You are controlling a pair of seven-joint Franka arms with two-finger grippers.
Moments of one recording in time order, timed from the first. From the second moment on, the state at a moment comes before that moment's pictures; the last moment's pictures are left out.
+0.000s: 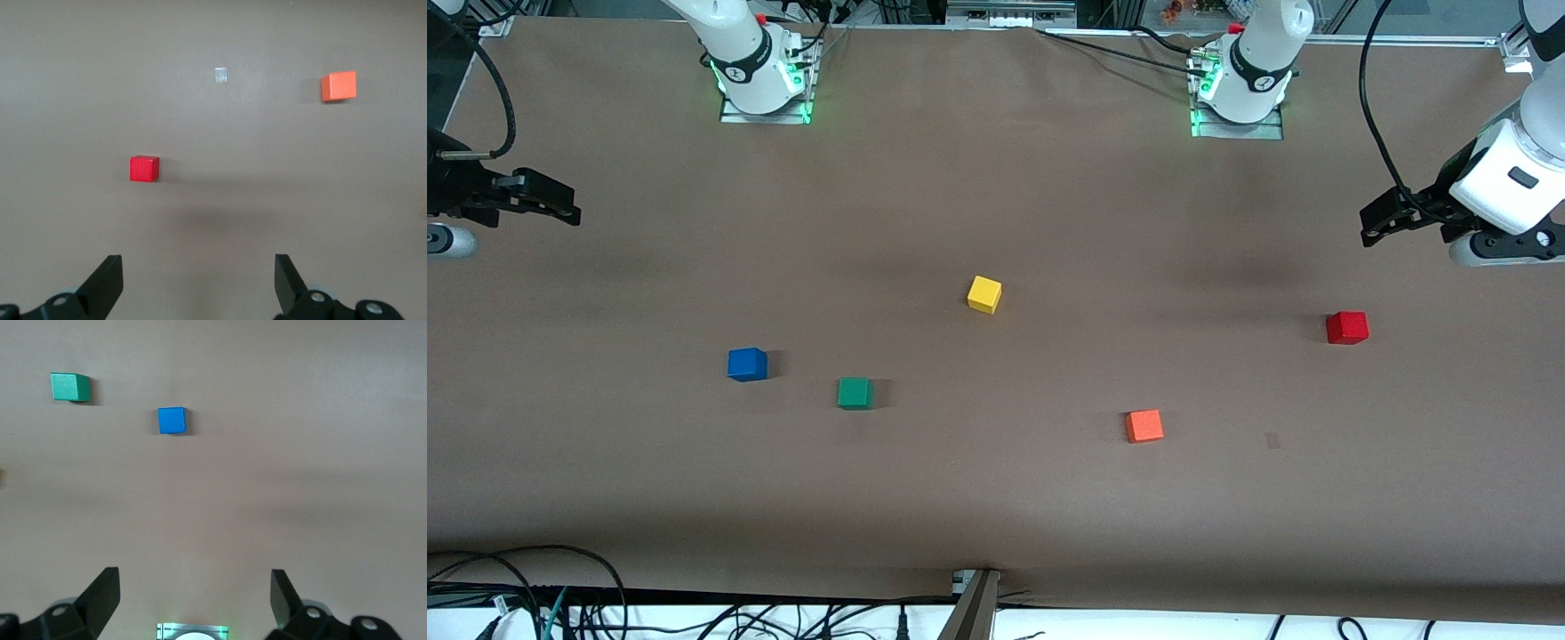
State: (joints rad) left arm -0.02 0.05 -0.06 -1.57 0.04 1.56 -0.14; right arm 0.10 0.14 -0.10 -1.40 -0.02 1.41 -0.05
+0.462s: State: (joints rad) left arm -0.02 0.06 -0.05 -1.59 0.00 1.49 -0.14; right arm 0.10 0.14 -0.10 -1.40 -0.02 1.41 -0.05
